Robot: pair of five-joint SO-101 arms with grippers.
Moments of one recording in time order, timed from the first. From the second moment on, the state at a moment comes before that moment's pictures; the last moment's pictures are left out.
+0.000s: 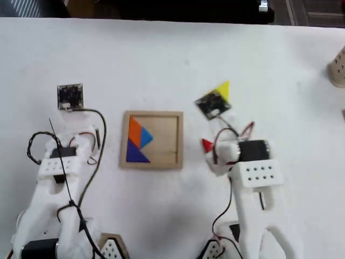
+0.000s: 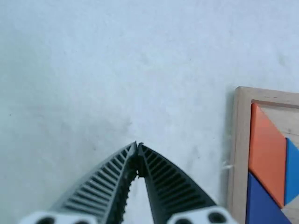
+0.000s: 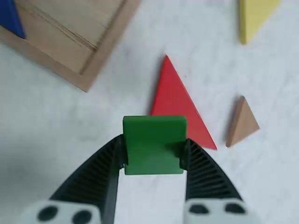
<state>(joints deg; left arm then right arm) -12.2 -28.0 65.2 25.0 5.0 -14.4 -40.0 45.3 73.0 26.1</state>
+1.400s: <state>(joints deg) -12.2 -28.0 65.2 25.0 5.0 -35.6 15.7 1.1 77.4 10.2</state>
